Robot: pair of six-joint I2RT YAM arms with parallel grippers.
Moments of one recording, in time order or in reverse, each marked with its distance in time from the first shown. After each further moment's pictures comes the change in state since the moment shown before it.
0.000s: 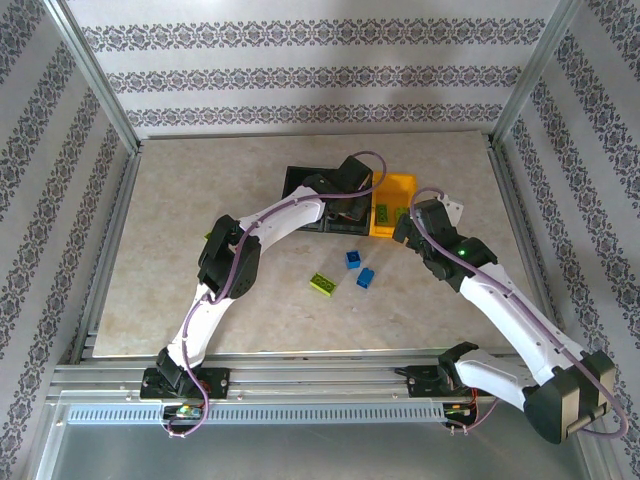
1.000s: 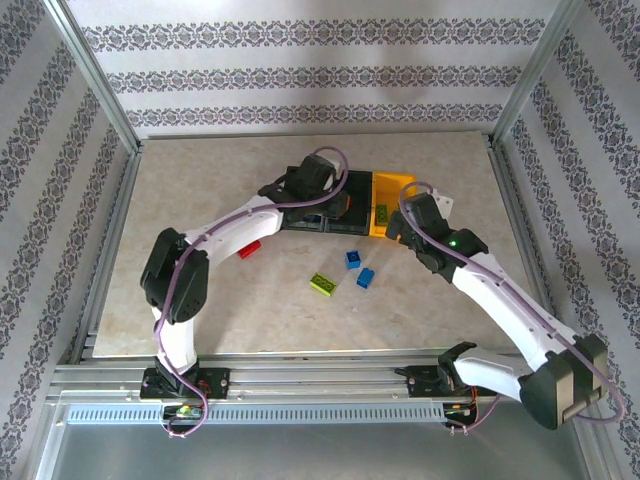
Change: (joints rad) left arm 0.043 -0.395 -0.455 0.255 0.152 -0.116; right arm 0.025 0.061 0.046 -0.007 0.001 -0.017
